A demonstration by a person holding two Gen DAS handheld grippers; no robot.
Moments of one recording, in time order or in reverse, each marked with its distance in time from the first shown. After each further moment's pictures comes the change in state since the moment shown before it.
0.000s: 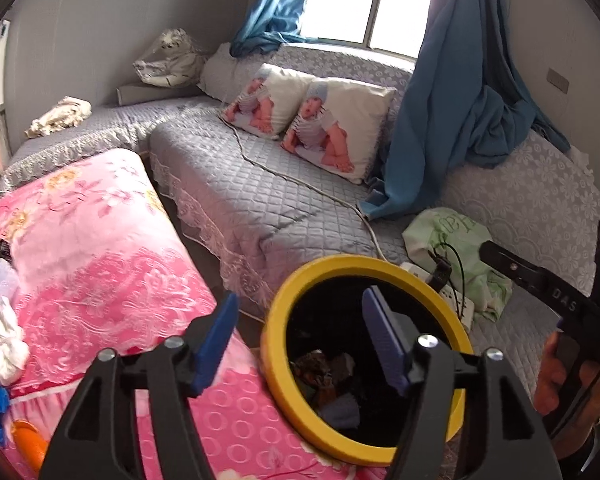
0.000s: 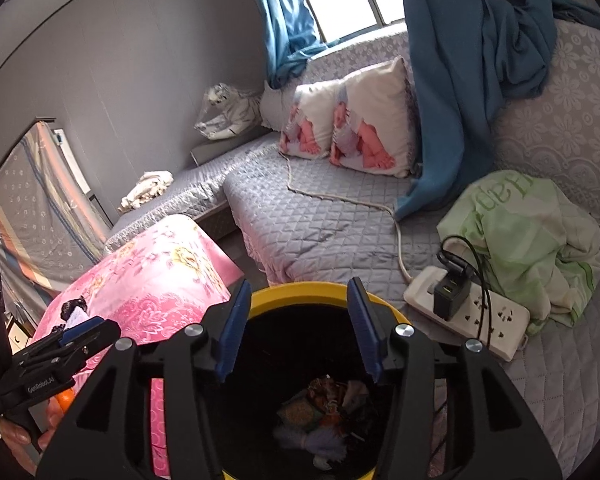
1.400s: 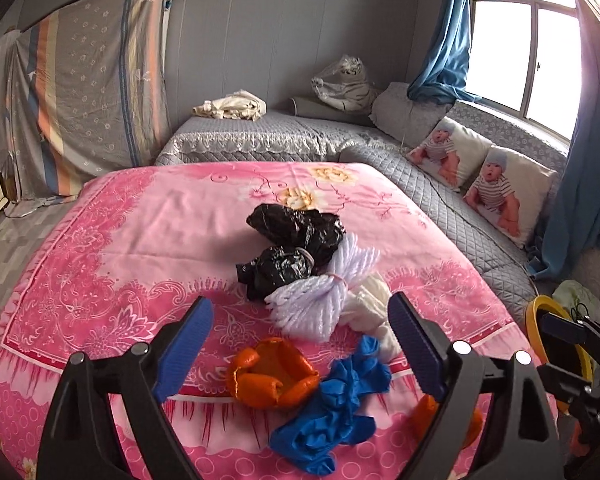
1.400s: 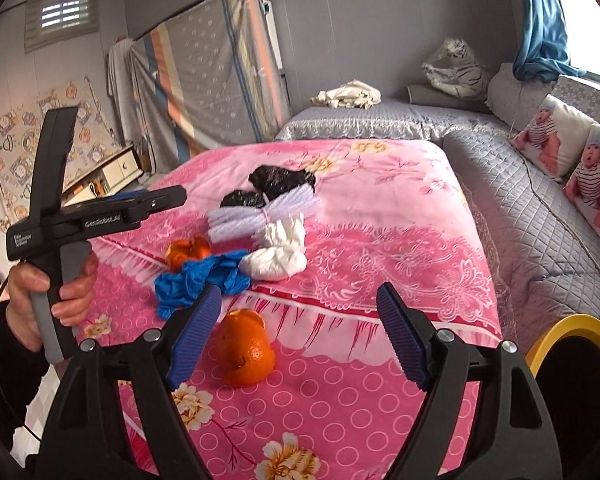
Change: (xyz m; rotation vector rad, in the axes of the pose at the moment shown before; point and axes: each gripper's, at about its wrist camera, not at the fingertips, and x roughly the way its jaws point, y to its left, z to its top) left arm -0.156 0.284 -0.061 -0.260 -0.097 0.427; right arm 0.043 0.320 -0.112 -0.560 0.257 0.520
